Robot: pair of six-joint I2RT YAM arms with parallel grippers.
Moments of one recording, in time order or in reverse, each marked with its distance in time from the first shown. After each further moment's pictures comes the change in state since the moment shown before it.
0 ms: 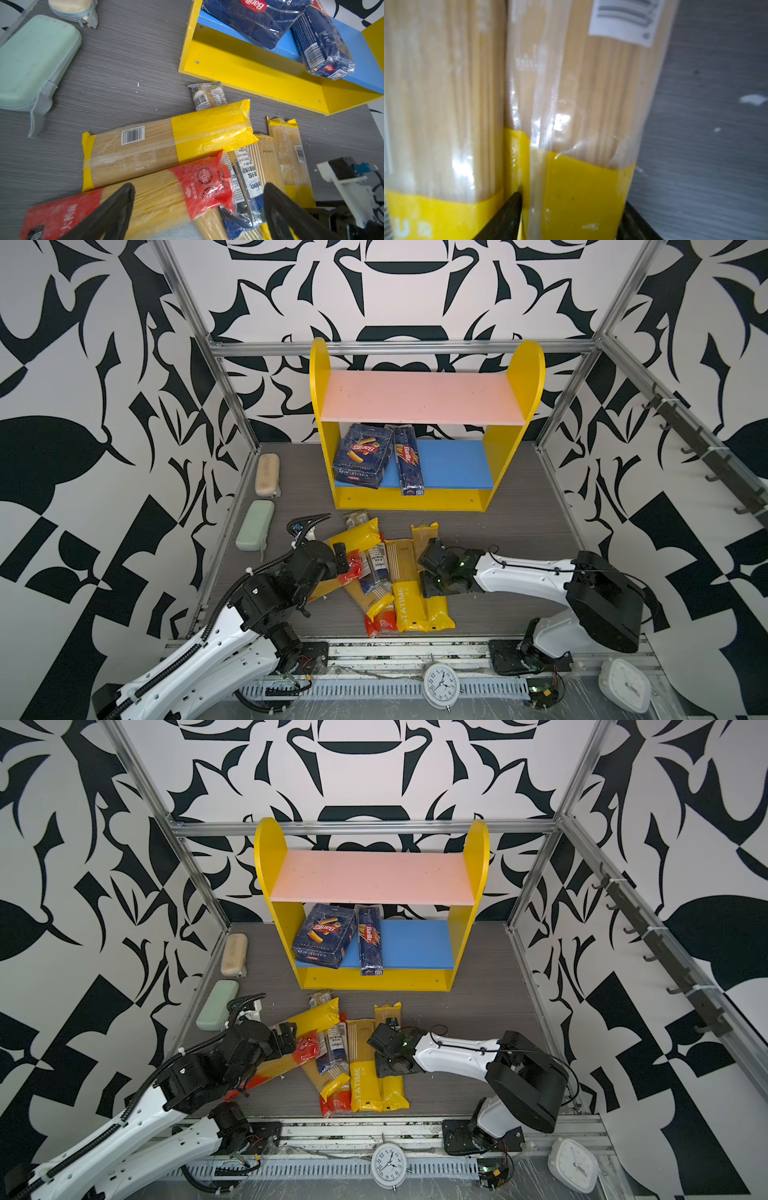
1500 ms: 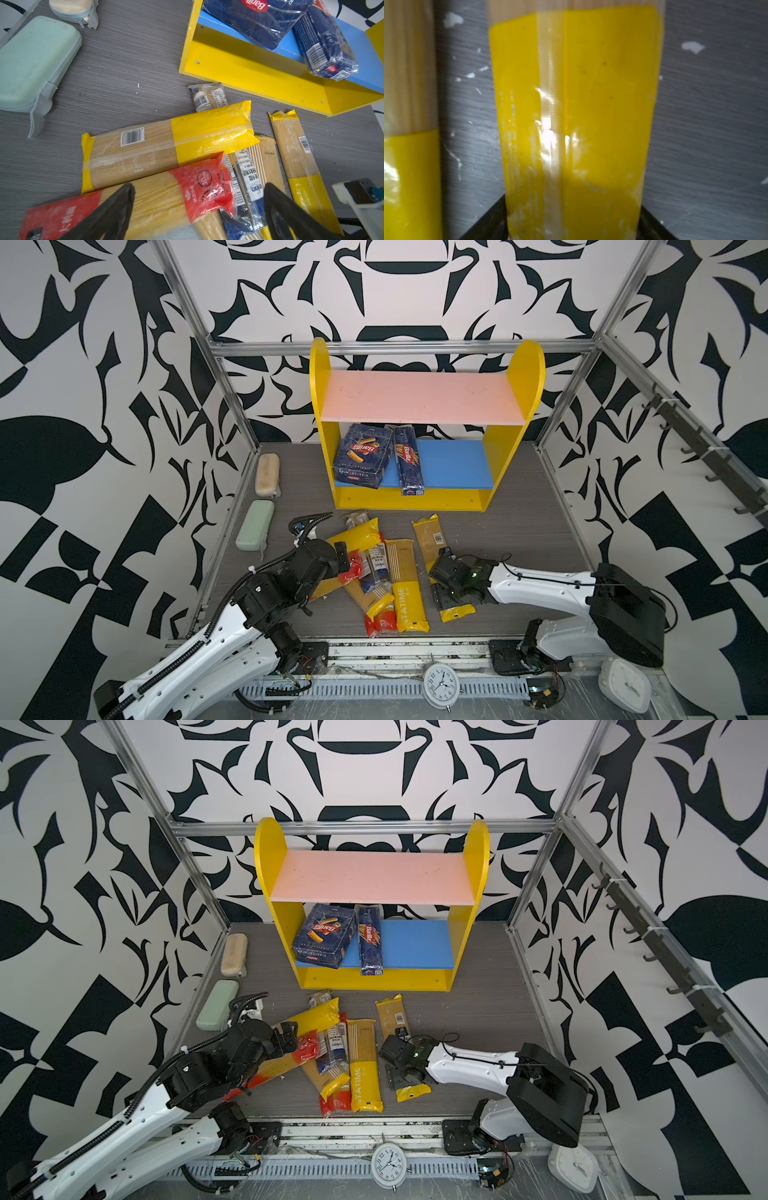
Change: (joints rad) left arm 0.000 0.018 0.000 0.012 -0.004 -0.003; right arm 0.065 -0.090 -0.098 -0.085 0.056 -0.026
